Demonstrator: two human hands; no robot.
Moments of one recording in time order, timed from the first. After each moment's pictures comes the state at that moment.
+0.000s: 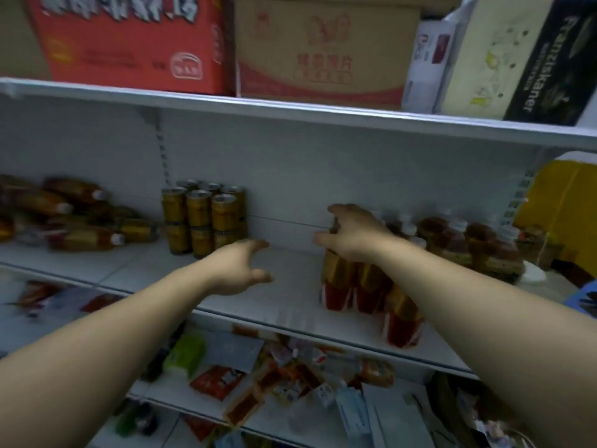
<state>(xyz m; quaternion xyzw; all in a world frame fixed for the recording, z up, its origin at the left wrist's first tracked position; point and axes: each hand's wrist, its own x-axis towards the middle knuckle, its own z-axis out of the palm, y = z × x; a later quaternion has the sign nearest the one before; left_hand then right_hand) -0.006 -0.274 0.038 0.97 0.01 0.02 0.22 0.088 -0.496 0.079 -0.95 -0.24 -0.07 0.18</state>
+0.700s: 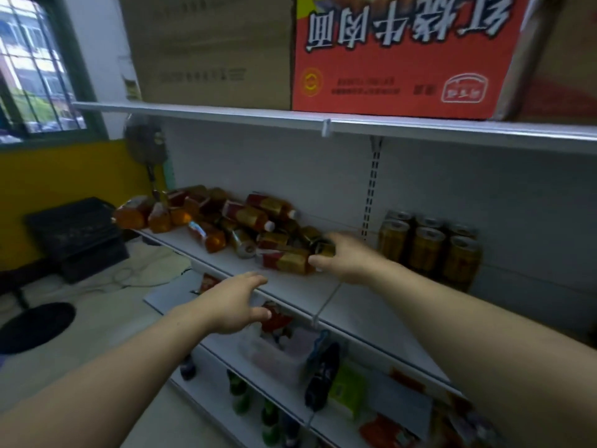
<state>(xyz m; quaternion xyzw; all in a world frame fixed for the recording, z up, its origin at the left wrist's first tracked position) -0.133 0.138 0.014 0.97 0.16 -0.03 0.17 0.042 -0.032 0.051 -0.89 -0.38 0.04 0.23</state>
